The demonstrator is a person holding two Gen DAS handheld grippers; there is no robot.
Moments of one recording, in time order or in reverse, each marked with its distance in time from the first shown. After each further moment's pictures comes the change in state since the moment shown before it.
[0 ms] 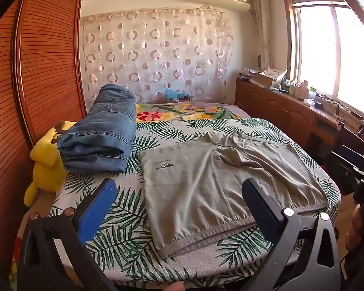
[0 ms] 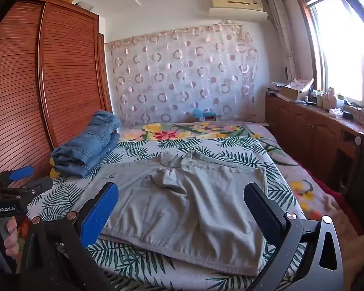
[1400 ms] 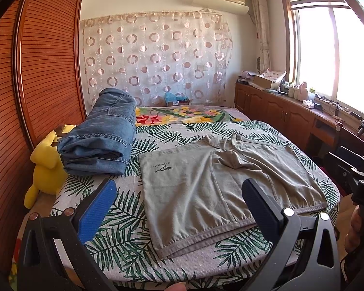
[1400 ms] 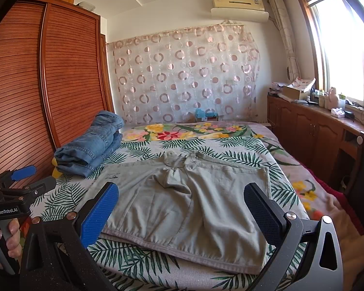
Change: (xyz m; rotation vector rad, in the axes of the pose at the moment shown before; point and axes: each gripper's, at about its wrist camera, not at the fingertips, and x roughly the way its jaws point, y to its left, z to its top) left arm -0.009 -0.003 0.004 0.002 -0.021 0.000; right arm -0.001 0.004 0.001 -0.001 0.001 0.004
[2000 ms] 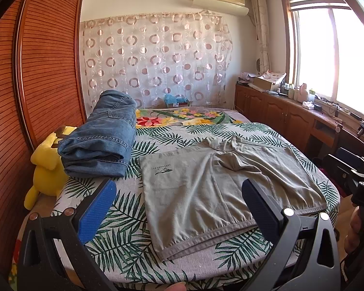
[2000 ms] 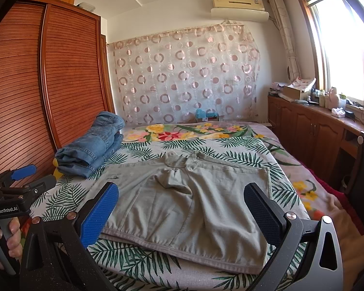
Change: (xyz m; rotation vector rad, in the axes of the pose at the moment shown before) left arm -0.002 0.000 0.003 0.001 -0.007 0.001; right arm -0.001 0.002 0.001 0.004 -0.002 0.005
